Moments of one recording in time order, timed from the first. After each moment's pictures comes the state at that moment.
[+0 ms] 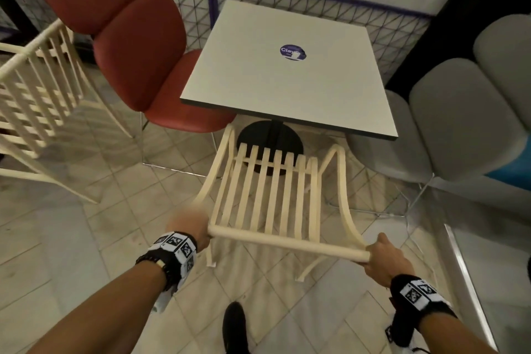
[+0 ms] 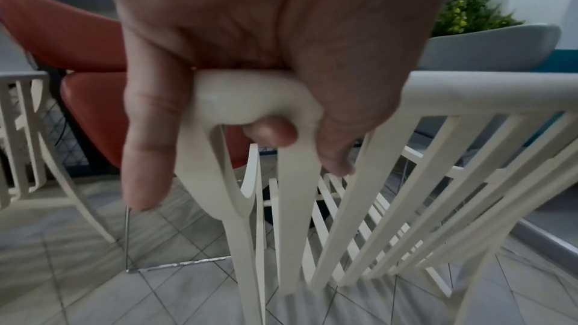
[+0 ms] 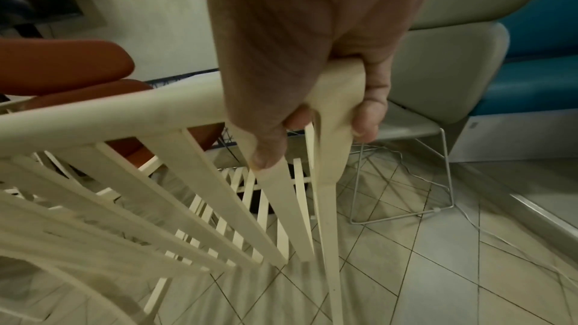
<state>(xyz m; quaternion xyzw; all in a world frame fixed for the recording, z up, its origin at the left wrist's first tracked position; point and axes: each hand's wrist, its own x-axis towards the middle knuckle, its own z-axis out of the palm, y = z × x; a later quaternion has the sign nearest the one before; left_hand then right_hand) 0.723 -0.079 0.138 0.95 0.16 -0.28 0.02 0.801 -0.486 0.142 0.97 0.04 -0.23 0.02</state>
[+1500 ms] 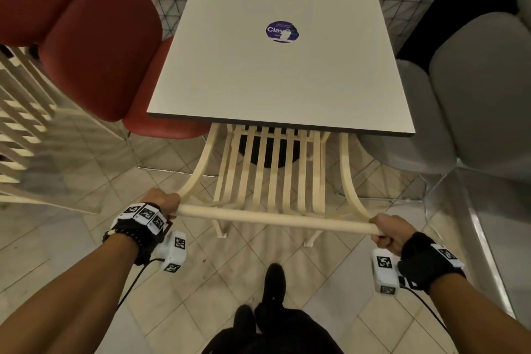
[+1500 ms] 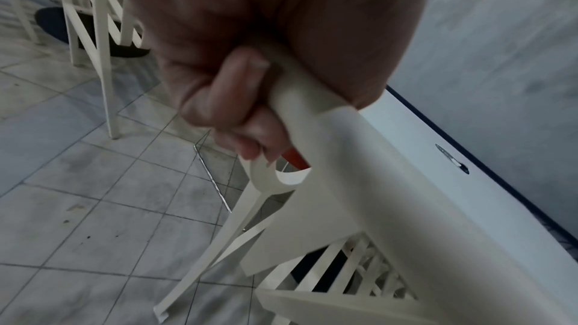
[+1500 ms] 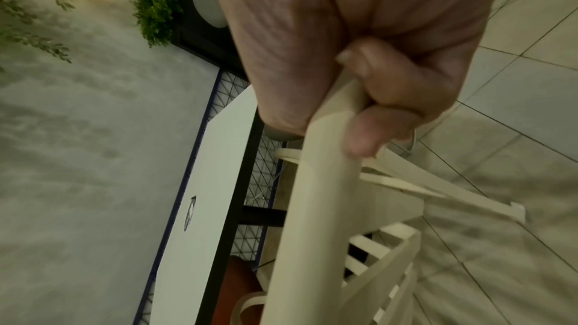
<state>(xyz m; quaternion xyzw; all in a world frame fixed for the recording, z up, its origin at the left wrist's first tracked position) 0.888 0.000 0.120 0.77 0.49 -0.23 0.34 0.978 -0.481 0.119 0.75 -0.37 -0.33 -0.44</state>
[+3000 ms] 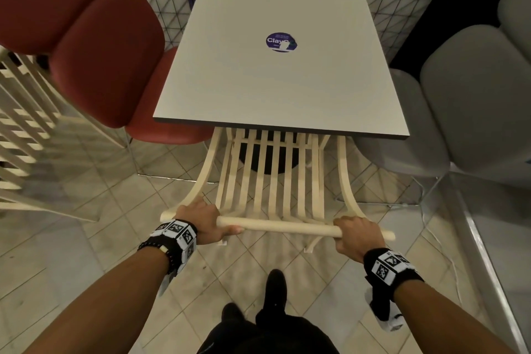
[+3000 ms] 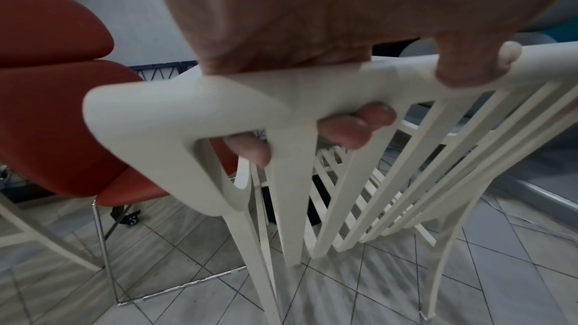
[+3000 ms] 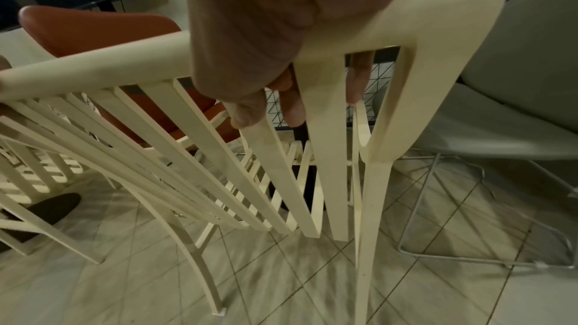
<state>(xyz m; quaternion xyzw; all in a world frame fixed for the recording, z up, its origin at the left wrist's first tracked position) 0.864 -0.072 0.133 0.94 0.05 -0.33 0.04 0.923 -0.421 0.119 0.96 0.19 -0.20 0.05</state>
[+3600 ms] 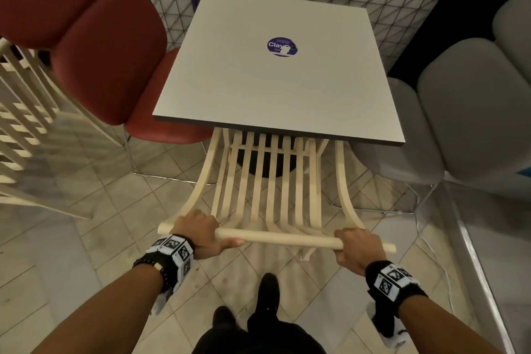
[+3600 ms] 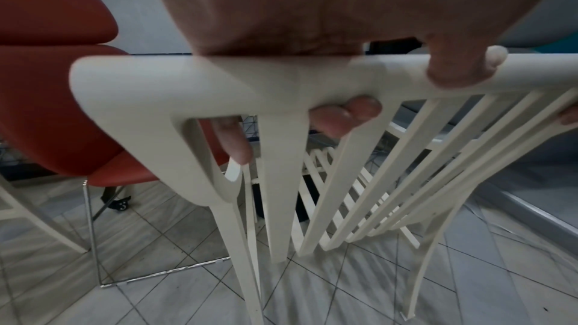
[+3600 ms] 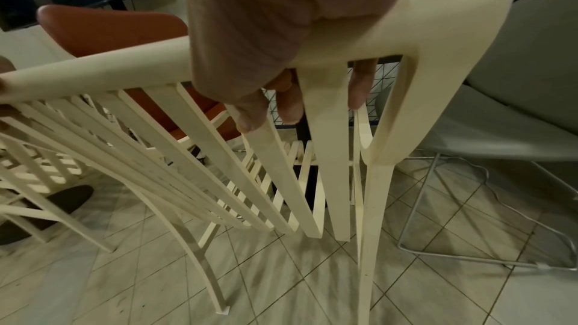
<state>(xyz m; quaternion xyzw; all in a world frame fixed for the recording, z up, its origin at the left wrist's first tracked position) 0.838 -0.090 0.131 0.94 0.04 -0.32 0.04 0.909 -0.438 0.123 0.96 0.20 -0.21 0.05</state>
